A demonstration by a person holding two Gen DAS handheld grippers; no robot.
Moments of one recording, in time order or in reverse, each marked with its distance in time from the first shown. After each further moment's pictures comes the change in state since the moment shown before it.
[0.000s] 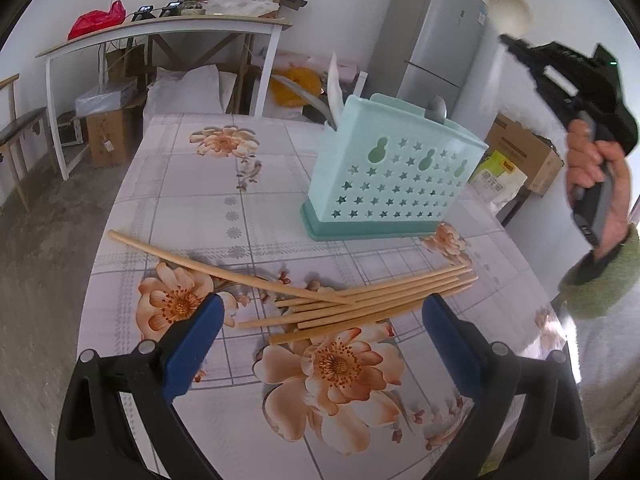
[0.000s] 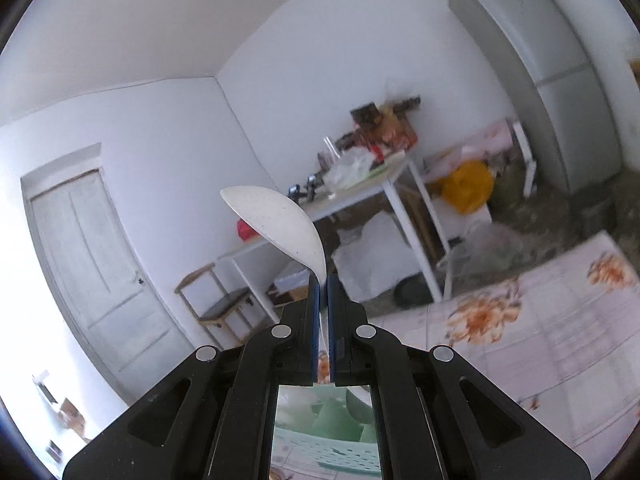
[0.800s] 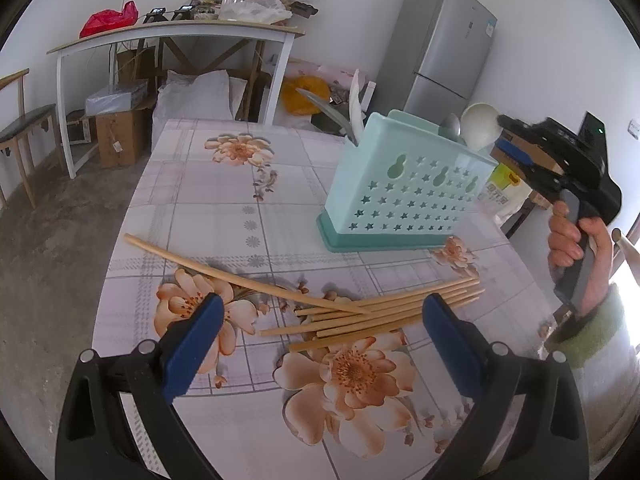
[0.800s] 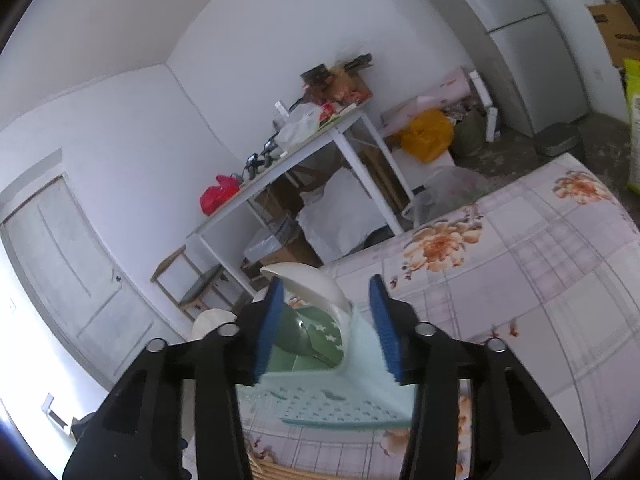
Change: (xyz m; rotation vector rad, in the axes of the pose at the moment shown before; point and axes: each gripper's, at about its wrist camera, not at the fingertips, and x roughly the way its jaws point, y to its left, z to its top) left arm -0.007 0.013 0.002 -0.029 -0.034 0.014; right arm -0.021 -0.037 -0.042 0.122 0.094 -0.119
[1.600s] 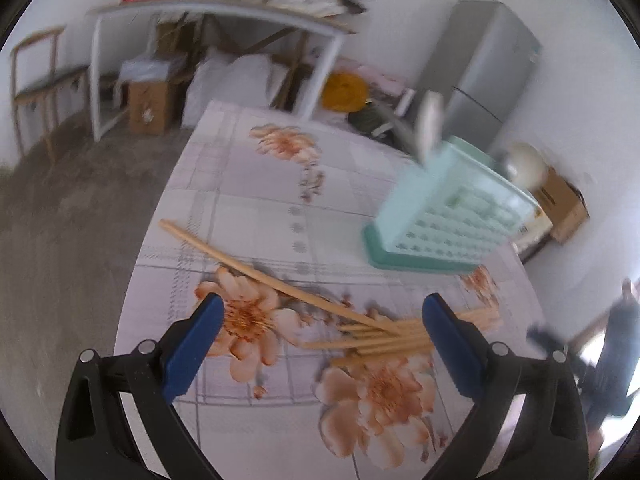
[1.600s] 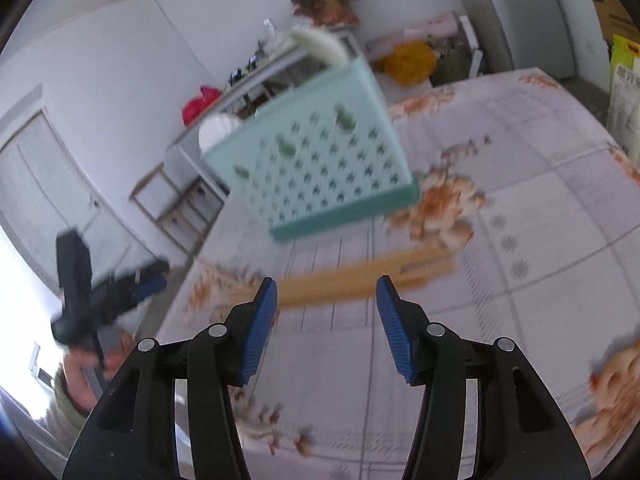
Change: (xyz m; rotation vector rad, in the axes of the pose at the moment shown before) left arm 0.007 0.047 0.017 -0.199 0.038 0.064; right arm -0.033 0.027 -0.144 -0.063 0.287 -0.121
